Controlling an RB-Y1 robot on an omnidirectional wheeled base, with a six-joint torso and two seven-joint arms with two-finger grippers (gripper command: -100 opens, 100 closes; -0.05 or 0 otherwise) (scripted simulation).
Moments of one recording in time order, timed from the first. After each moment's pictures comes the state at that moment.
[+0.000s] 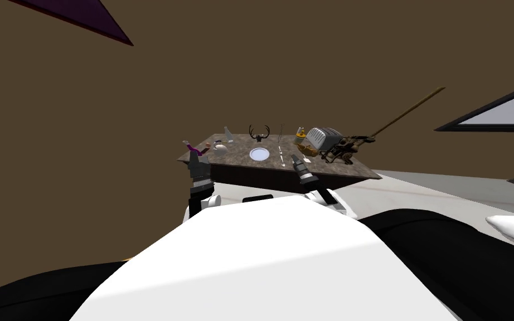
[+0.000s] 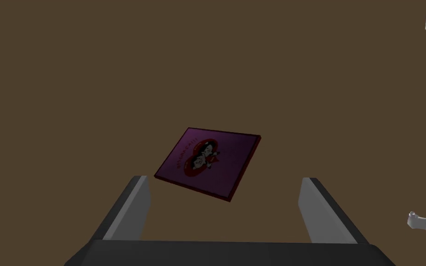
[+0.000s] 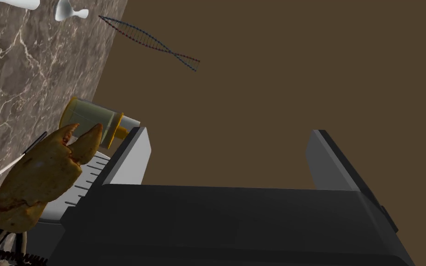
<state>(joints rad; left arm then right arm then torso) 0.52 0.02 0.00 -2.28 0.00 -0.39 -0.12 0.66 -0.45 -0.04 -2.23 -0.13 -0.10 0.21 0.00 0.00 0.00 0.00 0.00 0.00</state>
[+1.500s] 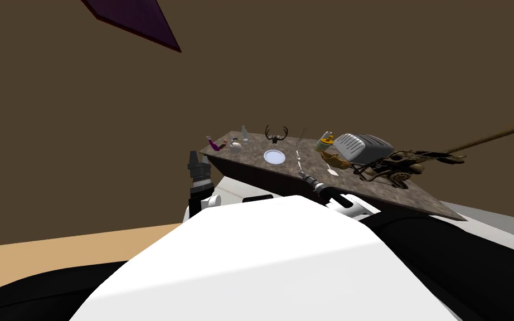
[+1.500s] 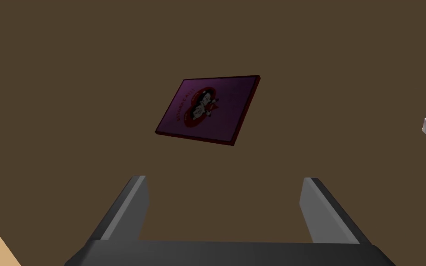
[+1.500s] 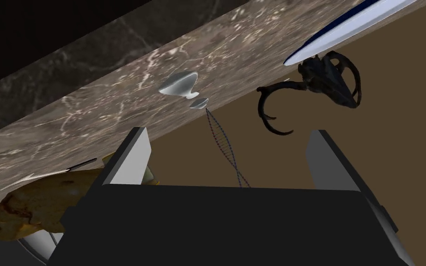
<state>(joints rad) 0.52 0.02 0.00 -2.28 0.00 -0.39 -0.12 0.85 -0.81 -0.11 -2.10 -0.09 0.22 0.28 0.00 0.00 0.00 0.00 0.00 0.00</state>
